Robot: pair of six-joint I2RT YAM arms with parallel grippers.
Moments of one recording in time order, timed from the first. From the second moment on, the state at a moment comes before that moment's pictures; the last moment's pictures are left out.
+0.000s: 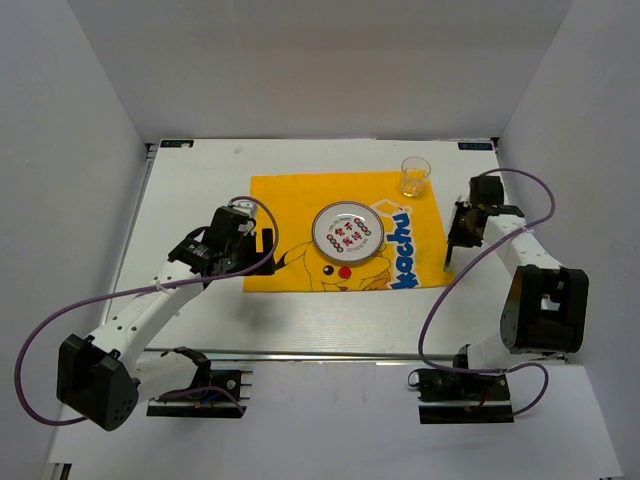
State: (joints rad) left arm -0.47 1.13 0.89 -0.66 -0.04 -0.39; right arm -0.04 1.50 1.02 -0.54 0.00 0.23
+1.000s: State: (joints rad) left arm -0.47 1.15 0.89 -0.65 -0.01 -0.38; right arm 0.15 1.75 1.10 -0.49 0.01 0.19
